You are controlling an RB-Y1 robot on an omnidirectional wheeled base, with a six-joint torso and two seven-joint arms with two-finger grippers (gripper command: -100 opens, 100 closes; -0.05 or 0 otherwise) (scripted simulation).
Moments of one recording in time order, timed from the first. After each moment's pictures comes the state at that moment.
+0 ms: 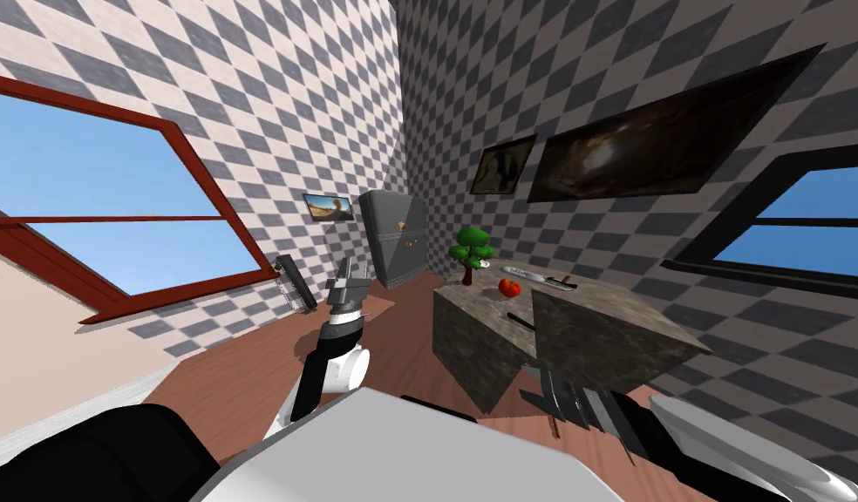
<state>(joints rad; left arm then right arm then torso) 0.48 -0.04 0.03 -2.38 0.07 -0.54 0.11 0.11 -1.35 0.62 -1.57 0.50 -0.77 0.02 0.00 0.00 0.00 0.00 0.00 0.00</state>
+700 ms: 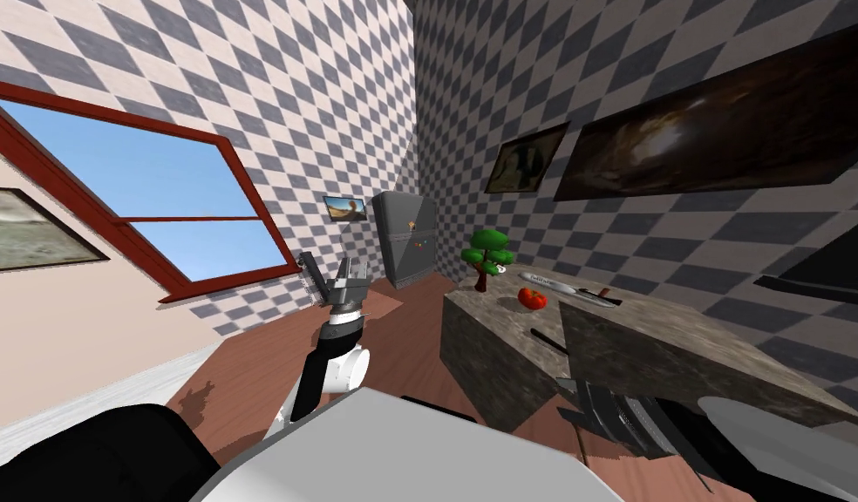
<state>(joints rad) 0.48 -0.04 0.03 -2.38 0.07 -0.54 0.11 0.07 -1.50 0.68 -1.45 0.56 -0.80 0.01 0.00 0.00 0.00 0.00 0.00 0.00</state>
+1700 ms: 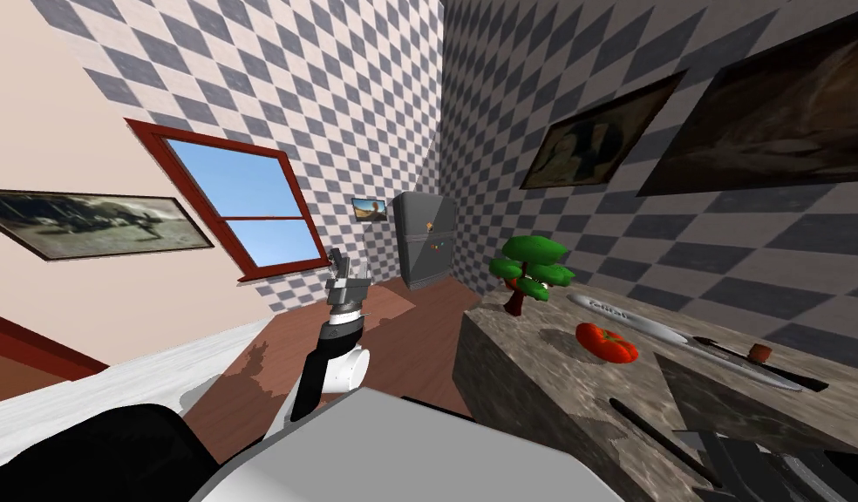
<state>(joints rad) 0.48 -0.04 0.03 -2.38 0.07 -0.54 0.11 0.11 -1.75 0.78 -1.29 0.64 -0.78 0.02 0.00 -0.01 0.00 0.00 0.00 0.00</state>
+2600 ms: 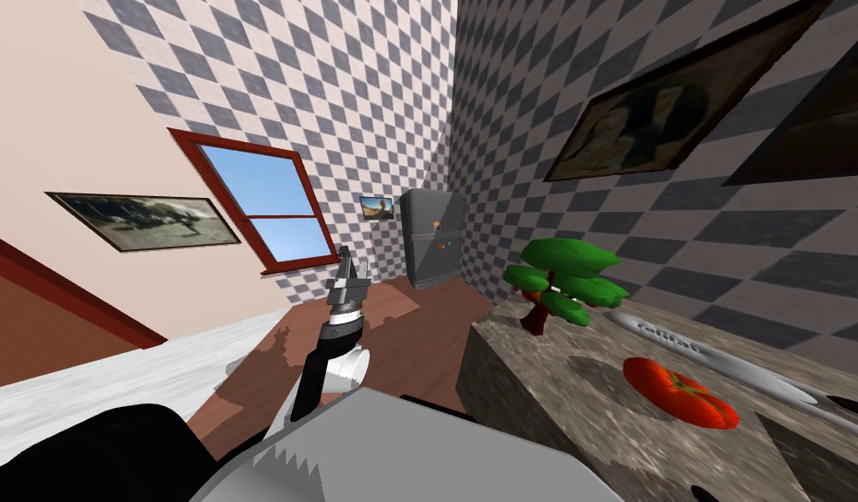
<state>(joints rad) 0.48 -0.04 0.03 -2.38 0.07 -0.54 0.11 0.16 -1.68 0.86 -1.20 0.73 -0.77 0.01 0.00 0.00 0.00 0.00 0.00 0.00</state>
